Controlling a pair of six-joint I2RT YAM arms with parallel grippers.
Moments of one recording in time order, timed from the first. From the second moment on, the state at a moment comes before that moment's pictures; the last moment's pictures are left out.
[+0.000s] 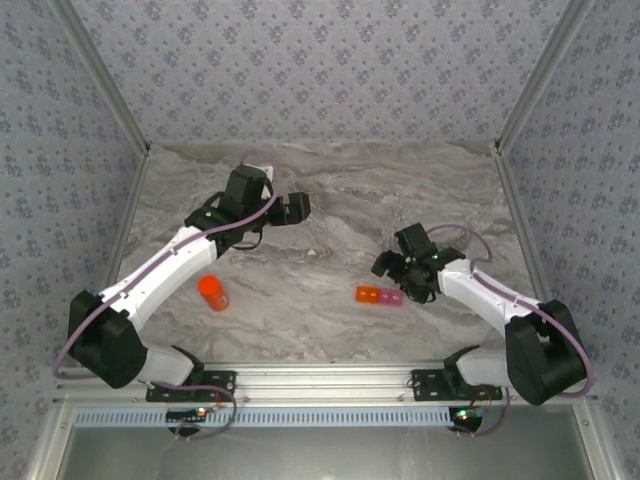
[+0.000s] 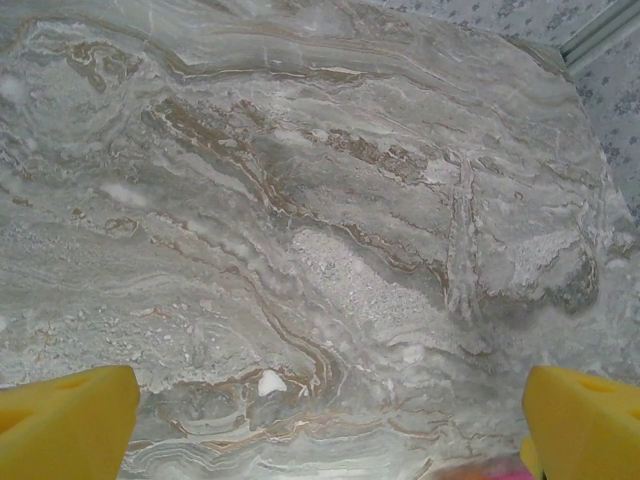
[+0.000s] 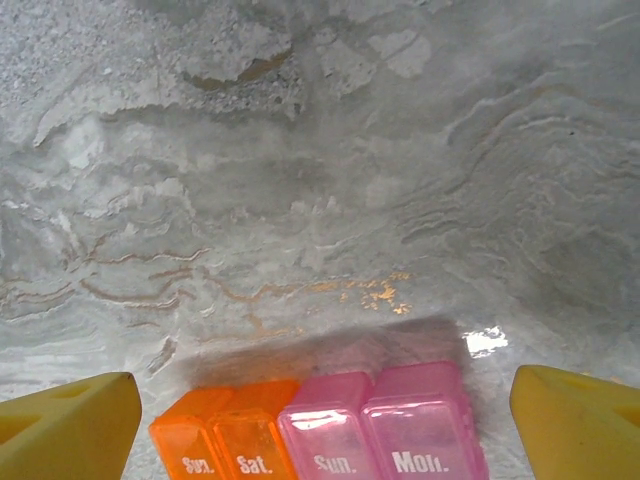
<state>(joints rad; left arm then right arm) -0.57 1.39 1.17 -0.43 0.03 -0.55 0.44 1.29 0.70 -0.57 -0.05 0.95</state>
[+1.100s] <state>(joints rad) -0.57 1.40 1.18 -0.53 -0.01 -0.70 0.84 1.63 0.98 -0.46 -0.05 1.11</state>
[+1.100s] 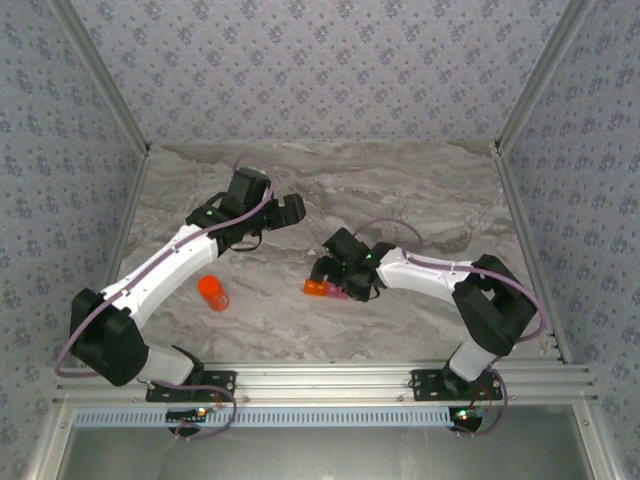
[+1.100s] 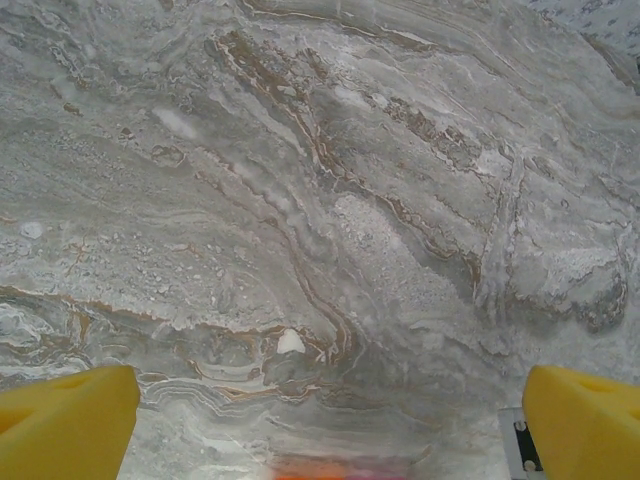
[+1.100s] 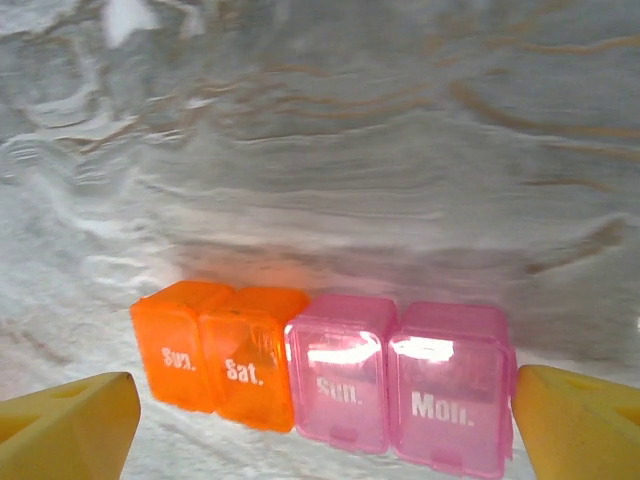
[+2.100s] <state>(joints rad) -0.57 1.30 1.13 -0.55 -0.05 -0.71 0.81 1.57 1.05 -0.63 -0.16 0.02</state>
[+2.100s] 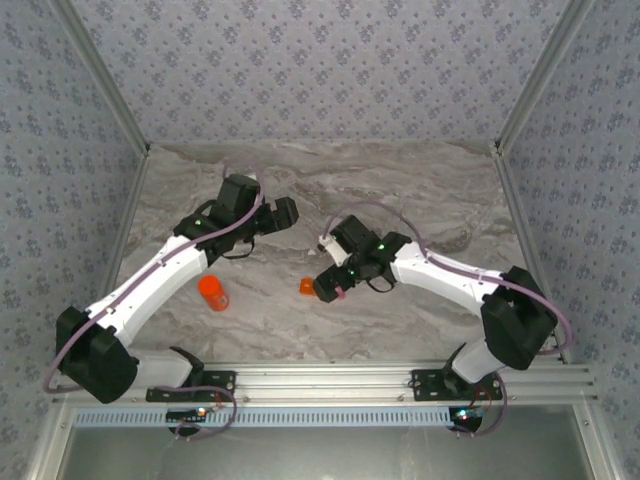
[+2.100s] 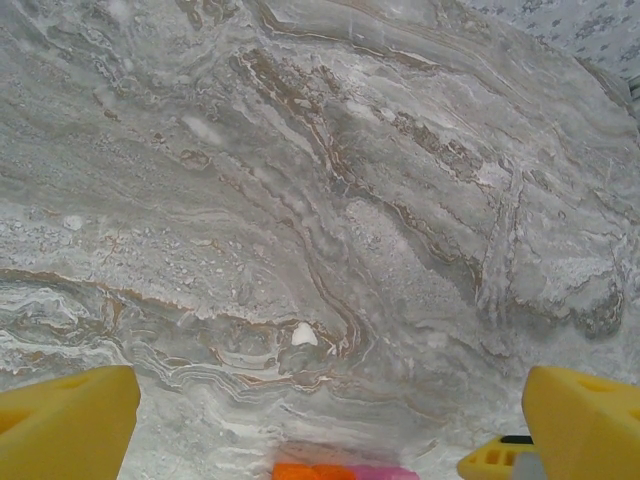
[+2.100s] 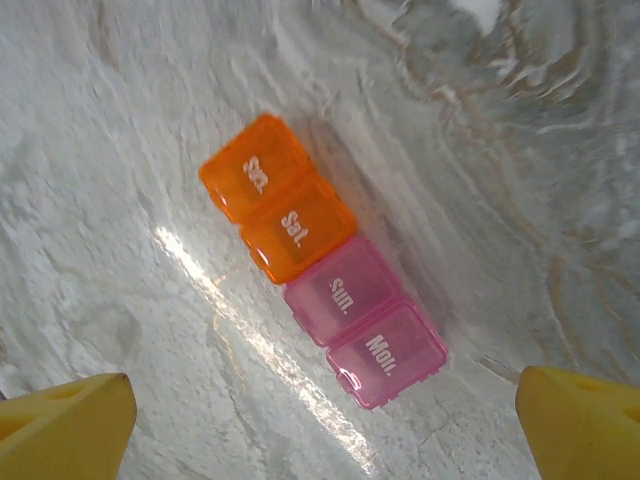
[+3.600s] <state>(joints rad) -0.57 1.35 1.17 -0.51 -0.04 -0.75 0.85 1.75 1.06 -0.57 -0.02 0.11</state>
